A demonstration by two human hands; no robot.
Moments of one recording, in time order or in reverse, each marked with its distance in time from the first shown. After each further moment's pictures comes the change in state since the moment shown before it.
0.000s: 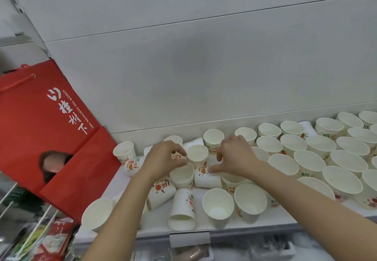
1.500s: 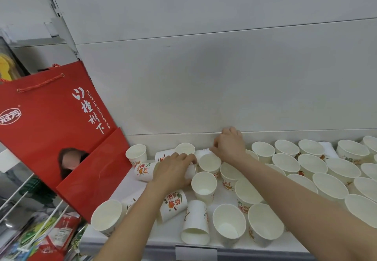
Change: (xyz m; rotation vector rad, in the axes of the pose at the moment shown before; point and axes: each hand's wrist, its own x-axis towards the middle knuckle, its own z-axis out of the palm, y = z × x) left_hand 0.004 -0.020 0.025 0.403 -0.052 0.062; right_hand 0.099 -0.012 0.024 0.010 0.155 0.098
